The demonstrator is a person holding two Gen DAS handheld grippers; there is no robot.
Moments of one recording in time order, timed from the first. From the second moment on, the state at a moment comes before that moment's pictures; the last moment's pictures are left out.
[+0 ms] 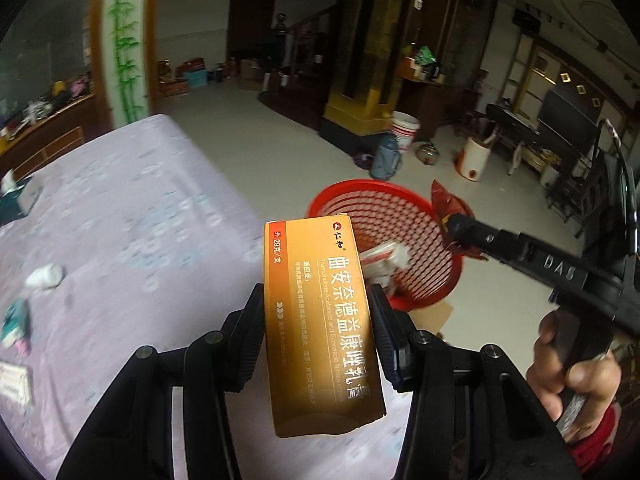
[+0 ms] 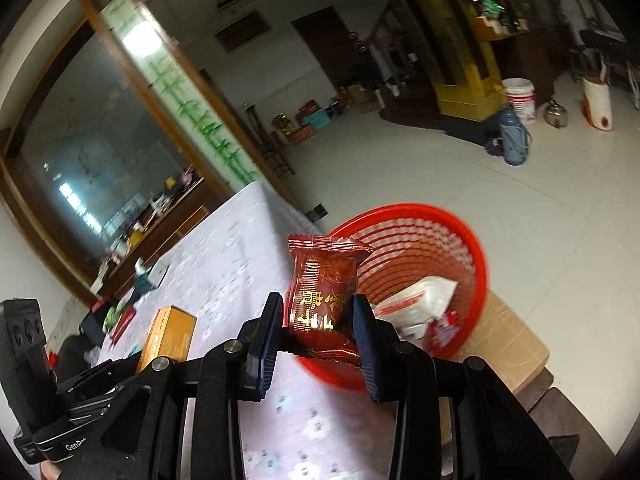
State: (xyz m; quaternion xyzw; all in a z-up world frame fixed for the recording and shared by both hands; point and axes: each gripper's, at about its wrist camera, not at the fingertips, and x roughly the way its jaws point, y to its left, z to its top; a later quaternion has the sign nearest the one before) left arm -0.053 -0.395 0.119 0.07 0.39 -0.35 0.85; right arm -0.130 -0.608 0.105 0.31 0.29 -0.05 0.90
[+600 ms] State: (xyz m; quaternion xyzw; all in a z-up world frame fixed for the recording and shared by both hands) left arm -0.011 -0.483 0.106 0.06 0.40 -0.38 0.83; right arm -0.107 -0.659 0.099 0.32 0.29 -0.09 0.90
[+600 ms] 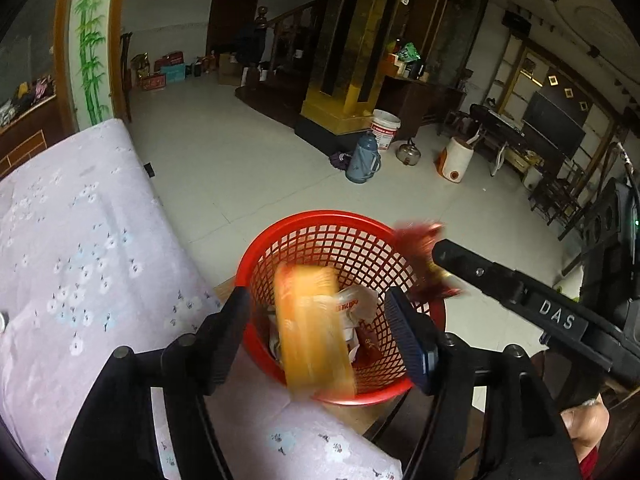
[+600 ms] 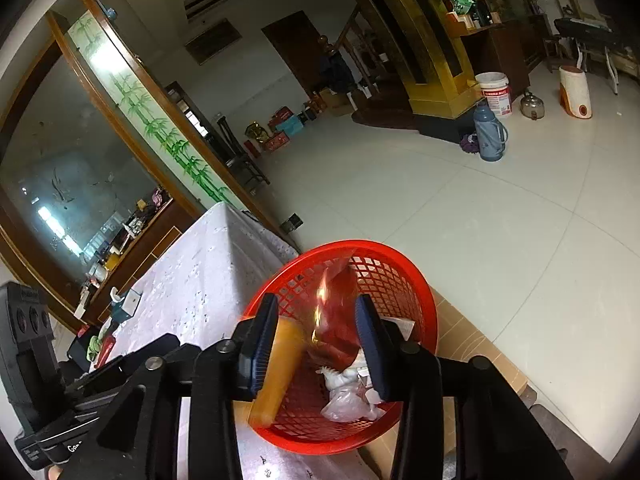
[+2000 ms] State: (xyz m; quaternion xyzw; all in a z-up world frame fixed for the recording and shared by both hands) left arm 0.044 0.038 0.036 -0.18 0.44 -0.01 0.88; right arm -0.054 -0.323 0.130 0.13 0.39 0.22 0.89
